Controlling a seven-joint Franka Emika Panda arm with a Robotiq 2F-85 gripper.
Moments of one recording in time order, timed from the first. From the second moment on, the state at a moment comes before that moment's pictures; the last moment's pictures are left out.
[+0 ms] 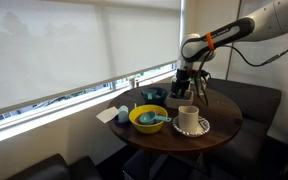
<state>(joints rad) -0.06 0.36 -0.01 -1.65 0.16 2.09 -0.03</state>
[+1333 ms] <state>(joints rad) 0.06 0.31 0.02 -1.77 0.14 2.25 0.10</state>
